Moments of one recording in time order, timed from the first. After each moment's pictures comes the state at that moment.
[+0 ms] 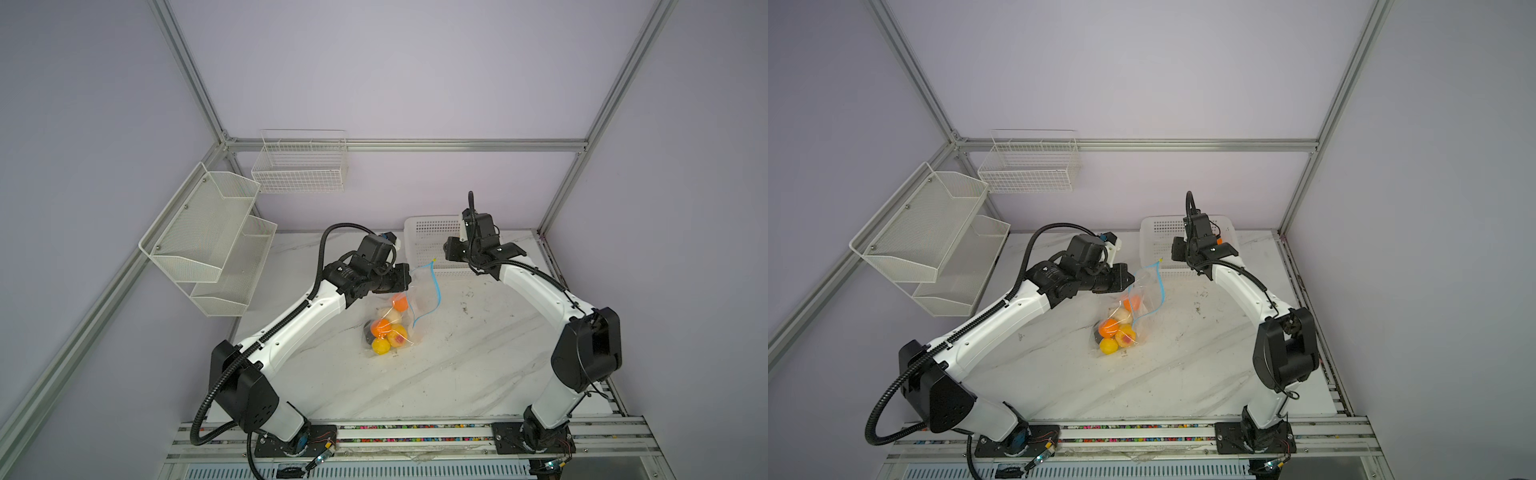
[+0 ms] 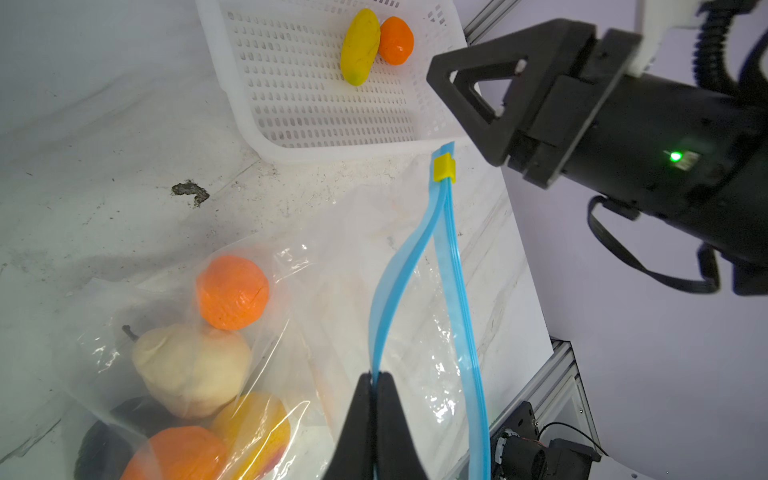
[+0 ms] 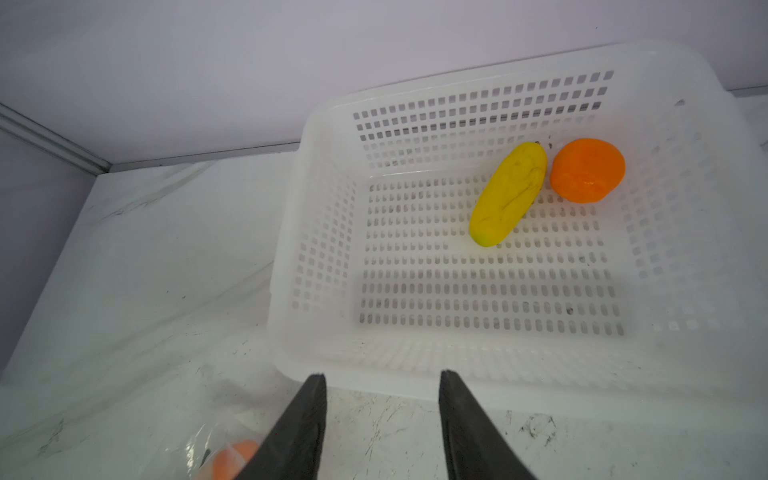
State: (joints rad) left arm -0.62 1.52 1.46 -0.64 0.20 -0.60; right arm 0.38 1.77 1.54 -0.45 0.05 0.37
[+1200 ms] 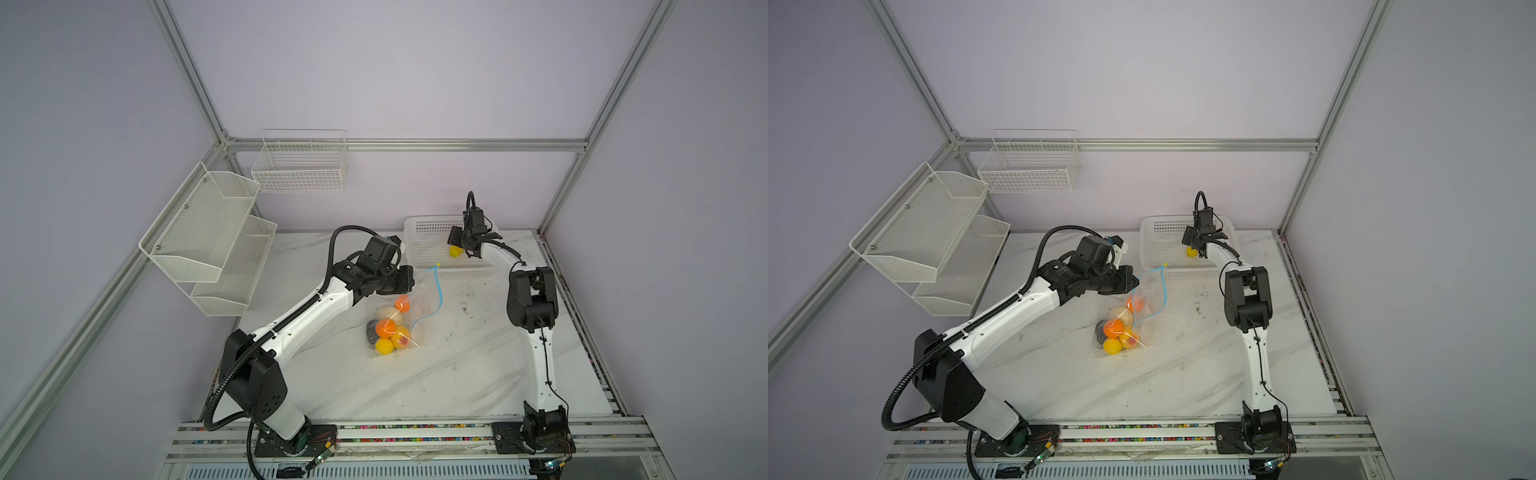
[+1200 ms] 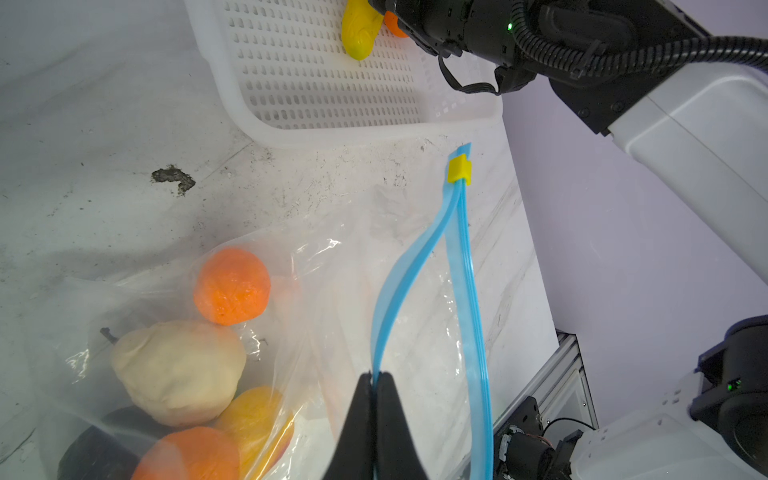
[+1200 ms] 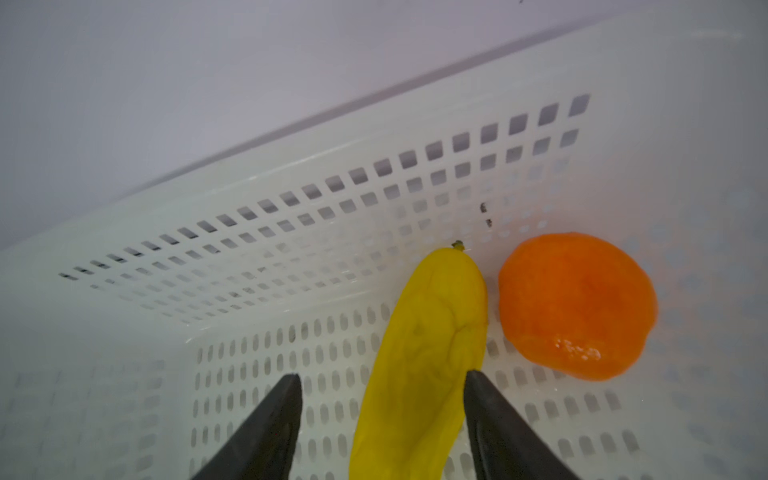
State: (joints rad) left arm -0.62 1.59 1.46 -0.62 0.23 -0.60; right arm 0.21 2.40 2.03 -0.31 0.08 0.44
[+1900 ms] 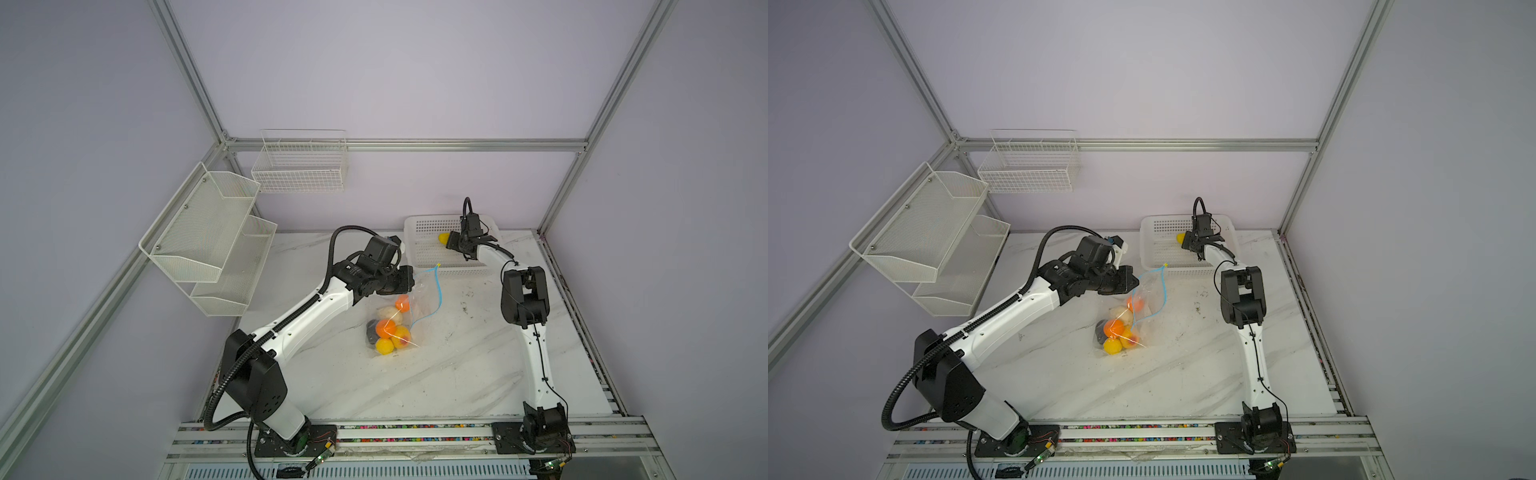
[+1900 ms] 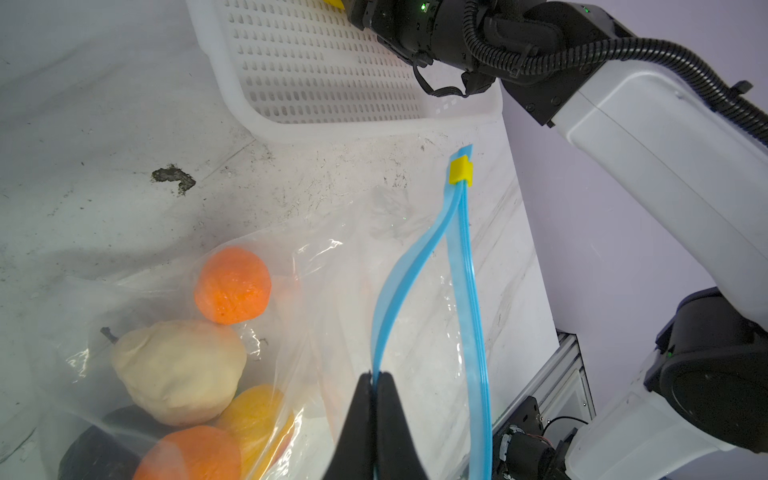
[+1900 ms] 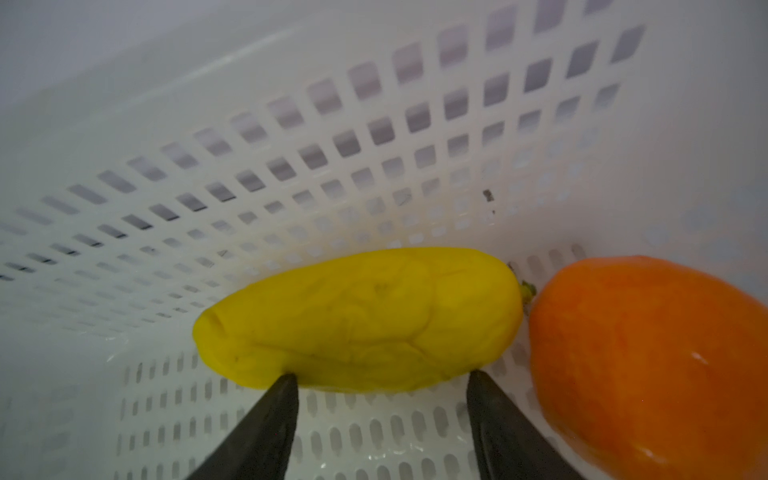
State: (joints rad) left arm -0.62 1.59 1.46 -0.62 0.23 -0.60; right arm 0.21 2.50 2.11 -0.34 0.08 0.44
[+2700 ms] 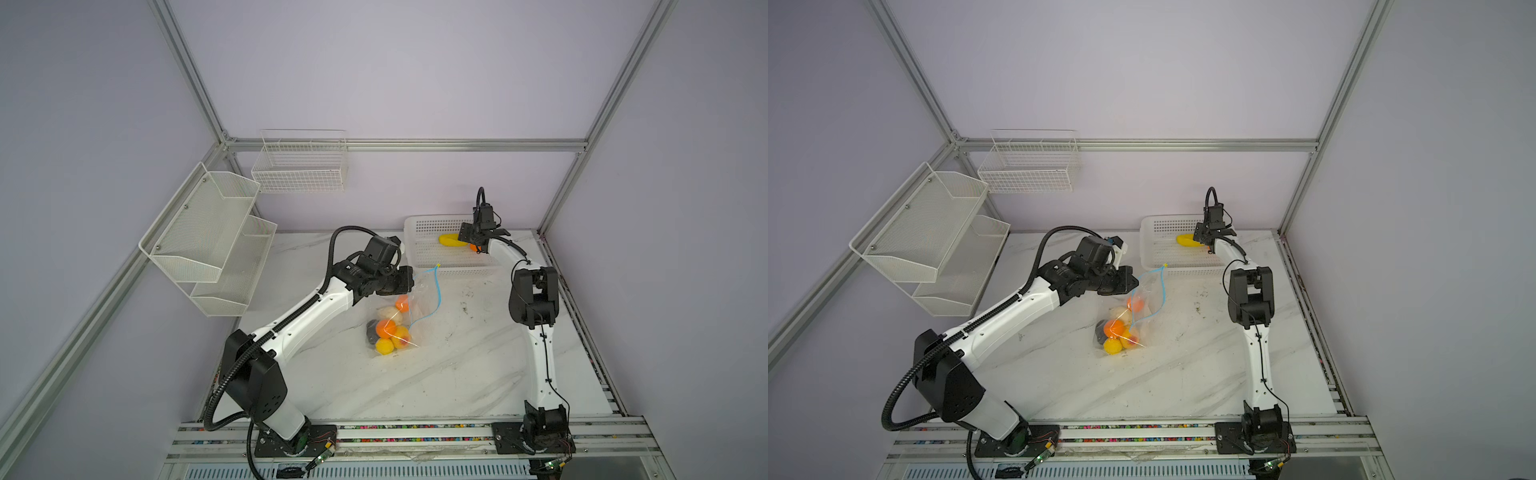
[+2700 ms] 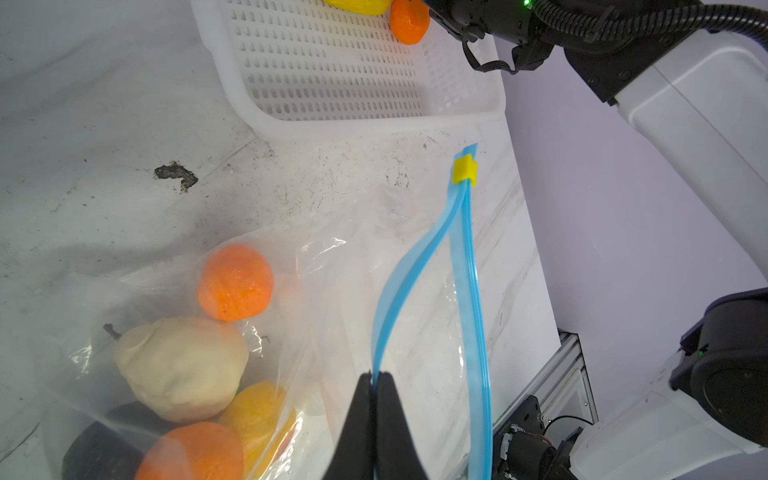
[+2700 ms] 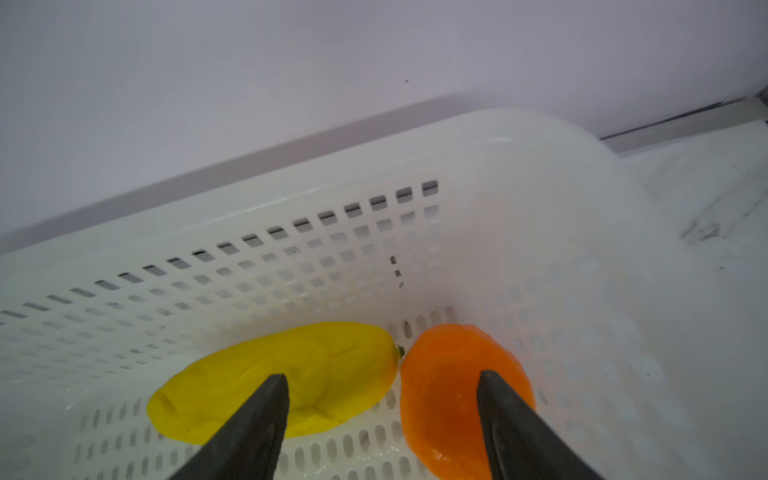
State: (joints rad) left arm -0.62 1.59 1.46 -0.63 0.23 -0.60; right arm 0.14 2.45 2.13 -0.37 0.16 0.32
